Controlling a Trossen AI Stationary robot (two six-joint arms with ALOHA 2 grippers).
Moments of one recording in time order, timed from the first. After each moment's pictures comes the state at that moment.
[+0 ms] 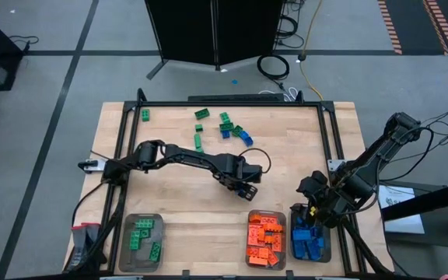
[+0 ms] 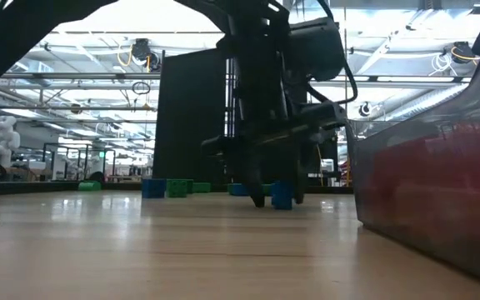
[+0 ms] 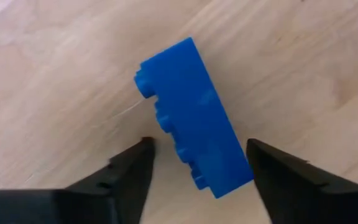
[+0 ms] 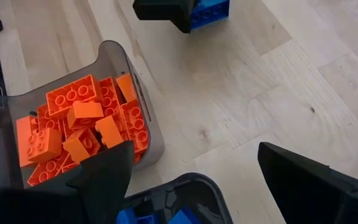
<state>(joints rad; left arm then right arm) -0.06 2.36 1.90 -0.91 0.09 -0.99 0.80 1.11 0.86 -0.90 0.50 1.24</state>
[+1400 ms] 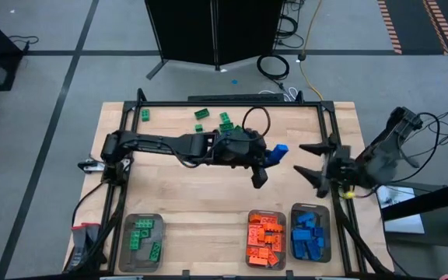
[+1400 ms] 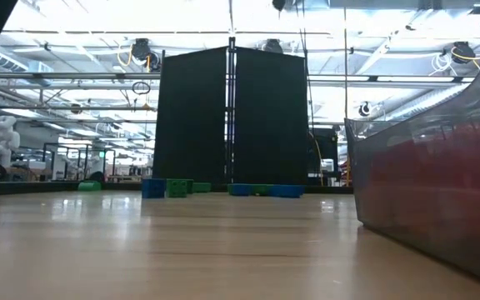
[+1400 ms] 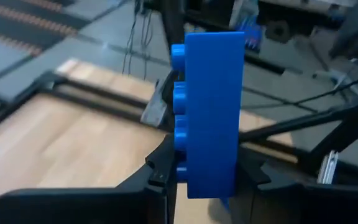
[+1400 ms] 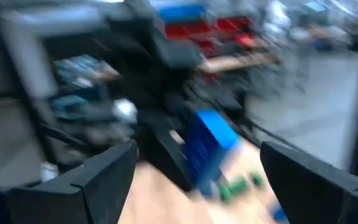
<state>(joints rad) -0.08 1.96 1.94 -0.32 -0.16 -0.28 0.80 0.77 0.86 -0.12 1.12 0.24</state>
